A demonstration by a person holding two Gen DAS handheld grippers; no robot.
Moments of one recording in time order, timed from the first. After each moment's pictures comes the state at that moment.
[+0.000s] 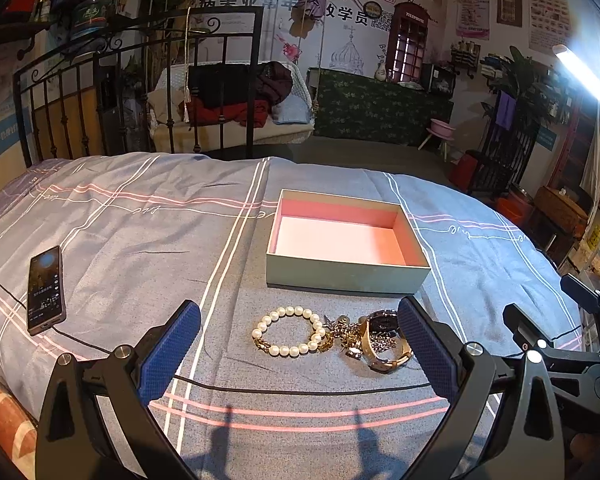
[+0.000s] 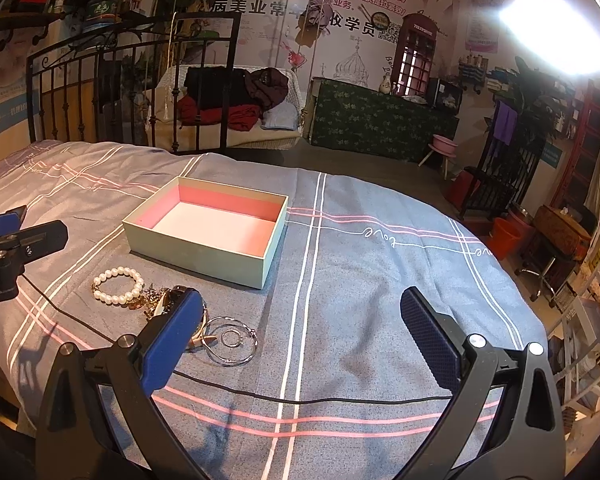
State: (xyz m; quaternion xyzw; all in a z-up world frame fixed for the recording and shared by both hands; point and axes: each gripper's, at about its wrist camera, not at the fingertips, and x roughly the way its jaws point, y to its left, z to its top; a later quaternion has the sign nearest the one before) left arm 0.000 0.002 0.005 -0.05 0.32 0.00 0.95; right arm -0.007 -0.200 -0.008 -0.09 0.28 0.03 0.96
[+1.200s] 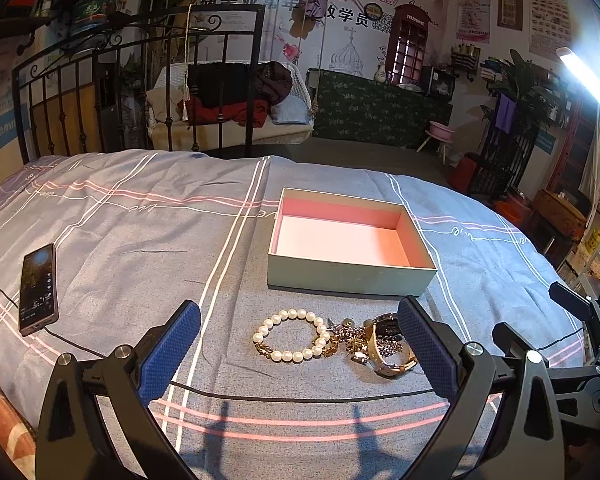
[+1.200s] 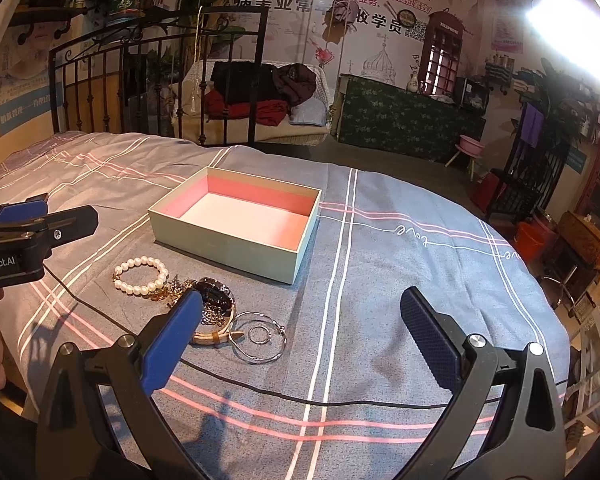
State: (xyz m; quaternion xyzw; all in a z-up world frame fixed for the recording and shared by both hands) left arm 0.007 0.012 -0.006 -0.06 0.32 0.00 0.95; right arm -0.002 -0.187 -0.023 -0.09 0.29 0.09 0.95
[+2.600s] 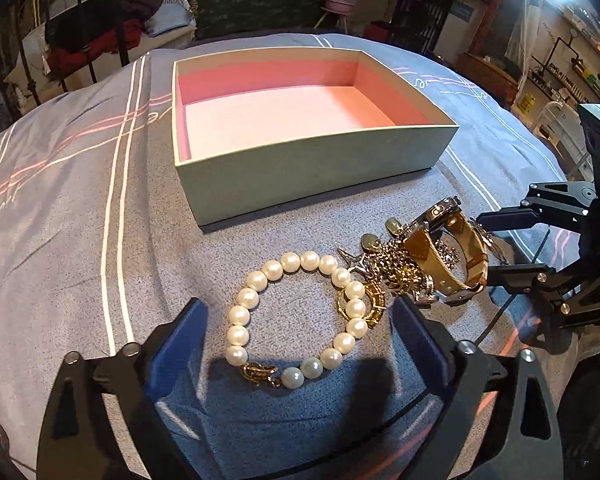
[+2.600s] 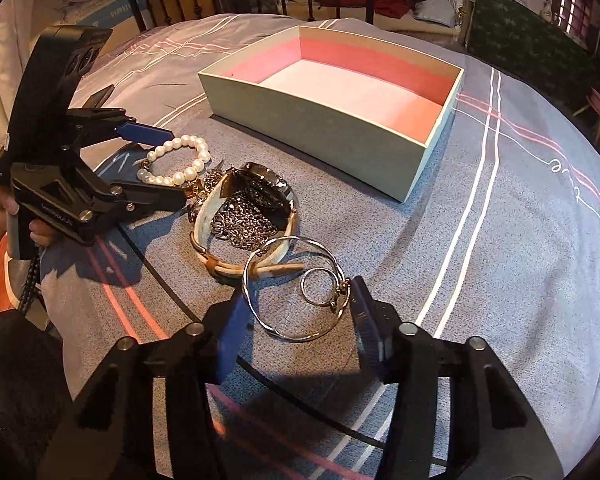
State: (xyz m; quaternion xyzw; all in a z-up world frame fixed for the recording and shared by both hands) left arm 0.105 0.025 -0.104 0.06 0.48 -0.20 0.85; right arm 0.082 -0.170 -0.111 -0.12 0.49 0.29 0.81
